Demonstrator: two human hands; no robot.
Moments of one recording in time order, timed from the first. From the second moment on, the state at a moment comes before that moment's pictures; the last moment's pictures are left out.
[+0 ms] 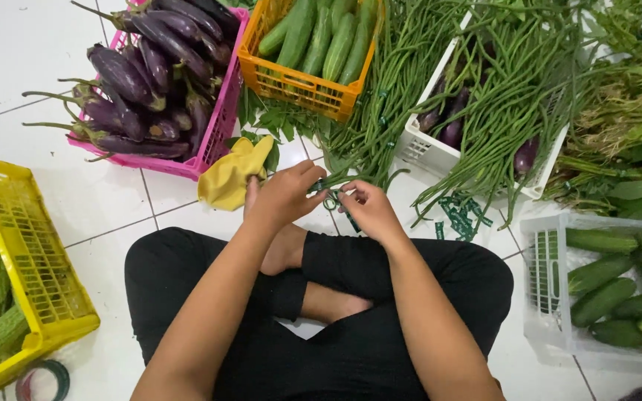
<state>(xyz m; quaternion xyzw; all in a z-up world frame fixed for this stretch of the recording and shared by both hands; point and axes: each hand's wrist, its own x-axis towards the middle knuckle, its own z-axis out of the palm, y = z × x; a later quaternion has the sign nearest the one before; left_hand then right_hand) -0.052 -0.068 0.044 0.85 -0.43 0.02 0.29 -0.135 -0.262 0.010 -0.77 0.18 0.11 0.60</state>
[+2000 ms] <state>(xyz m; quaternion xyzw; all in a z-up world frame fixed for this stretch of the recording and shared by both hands) 0.150 -0.315 0.013 0.92 -0.21 -0.04 0.32 -0.158 -0.364 0.045 -0.80 0.10 0.25 0.54</state>
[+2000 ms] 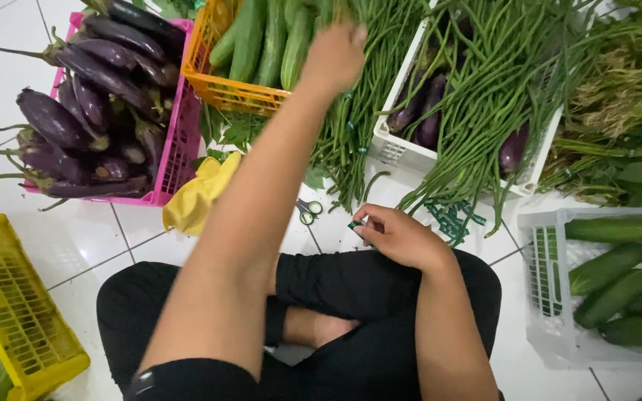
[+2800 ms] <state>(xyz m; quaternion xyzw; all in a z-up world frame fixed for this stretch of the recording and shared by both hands) 0.135 -0.314 -0.042 0.97 -0.22 0.07 0.02 -0.131 -0.347 0.023 -0.79 0.08 0.28 0.54</state>
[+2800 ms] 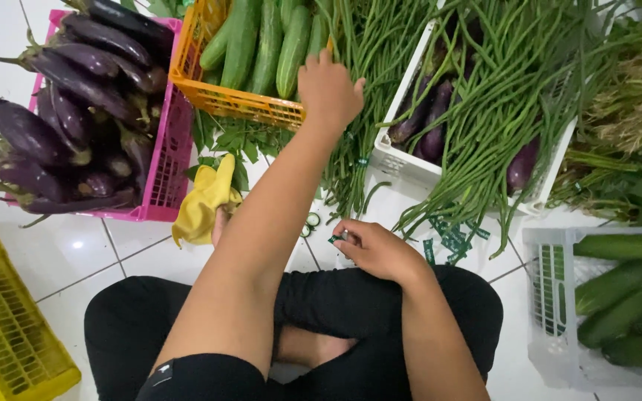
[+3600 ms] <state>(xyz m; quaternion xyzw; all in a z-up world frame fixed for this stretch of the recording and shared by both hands) 0.157 -0.376 -0.076 0.86 -0.36 0.12 0.34 -0.116 -0.353 0.008 -0.78 0.07 0.27 0.56</state>
